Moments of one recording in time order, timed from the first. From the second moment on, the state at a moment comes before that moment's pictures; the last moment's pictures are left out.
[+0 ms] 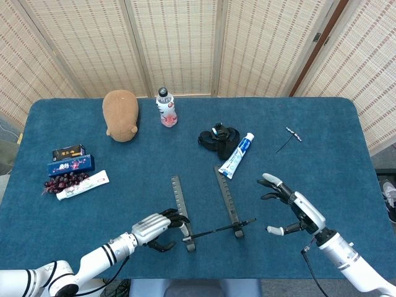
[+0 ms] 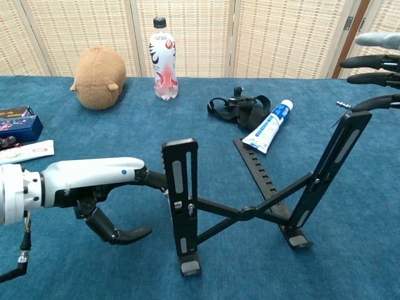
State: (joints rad) left arm -0.74 -1.41 0.01 -1.73 1.50 0.76 -0.29; right arm 0.43 -1.07 -0.12 -1.72 -1.72 1.31 1.24
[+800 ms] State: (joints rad) left arm -0.76 -1.40 0.03 -1.75 1.48 0.75 -0.28; right arm 0.42 -1.07 -0.11 -1.71 -1.72 1.31 1.23
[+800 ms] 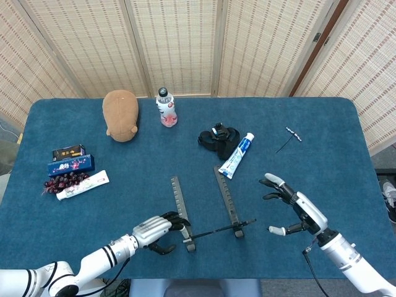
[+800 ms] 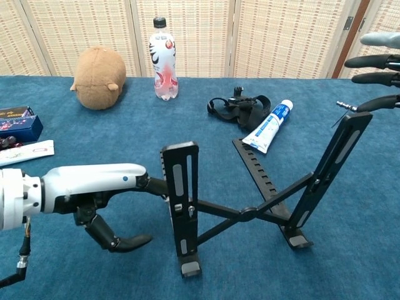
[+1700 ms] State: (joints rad) left arm -0.56 -1.22 -0.01 -1.84 1.44 1.16 0.02; right arm 0.53 -0.85 -0.09 -1.89 -1.64 1.03 0.76
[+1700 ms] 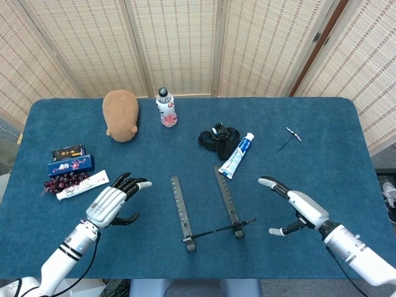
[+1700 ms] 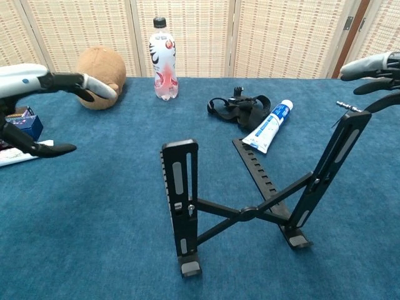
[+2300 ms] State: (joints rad) left arm -0.44 -1.12 -0.02 -1.84 1.48 1.30 0.03; right arm 0.59 -1.14 0.07 -1.87 -1.36 0.98 0.37
